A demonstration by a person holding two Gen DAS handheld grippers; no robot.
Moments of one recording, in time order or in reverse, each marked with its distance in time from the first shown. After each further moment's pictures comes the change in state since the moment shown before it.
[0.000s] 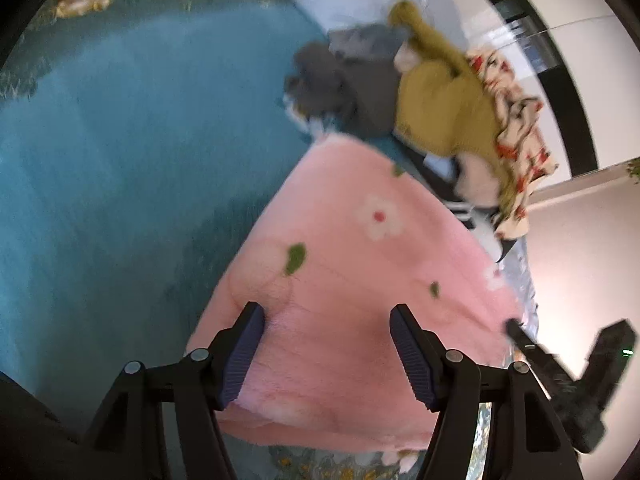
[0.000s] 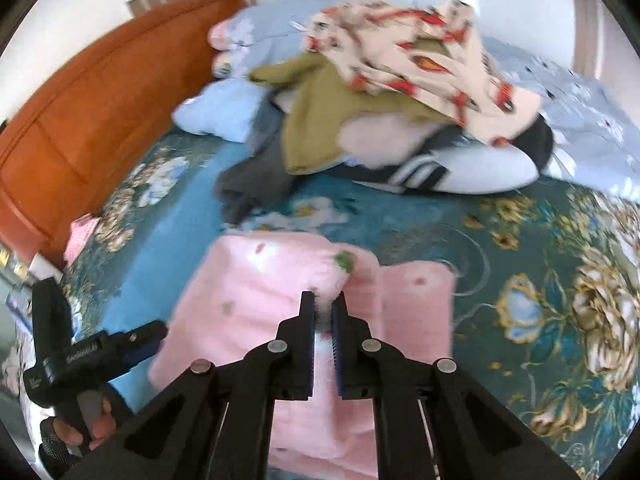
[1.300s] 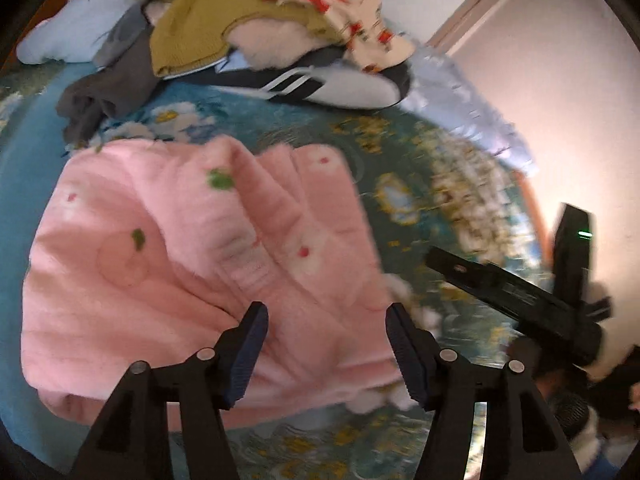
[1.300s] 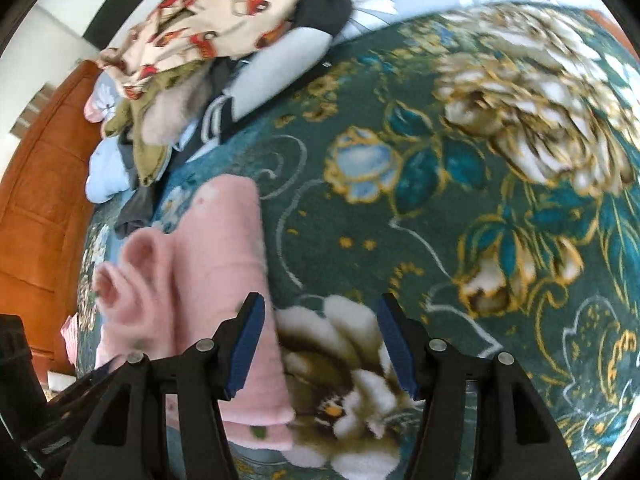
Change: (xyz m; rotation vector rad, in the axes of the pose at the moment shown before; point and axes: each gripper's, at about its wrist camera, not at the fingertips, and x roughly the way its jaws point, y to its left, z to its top) left arm 0.037 -0.156 -0.091 0.649 0.193 -0.029; right arm -0.006 -0.148 -0.100 0.510 0.034 -0.014
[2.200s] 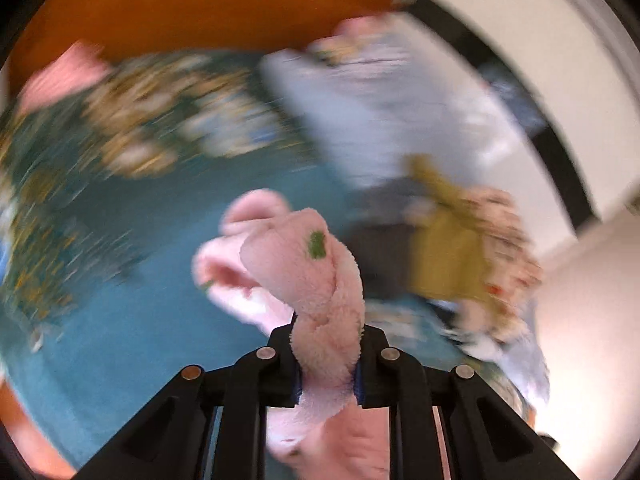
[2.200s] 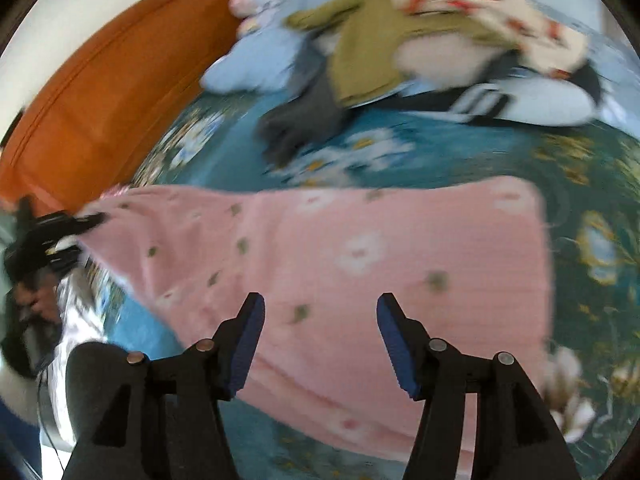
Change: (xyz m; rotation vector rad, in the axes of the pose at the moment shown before) left arm -0.231 0.236 0.010 -0.526 -0.528 0.158; right arm 0.036 0.192 -0.034 -0.462 0.087 0.147
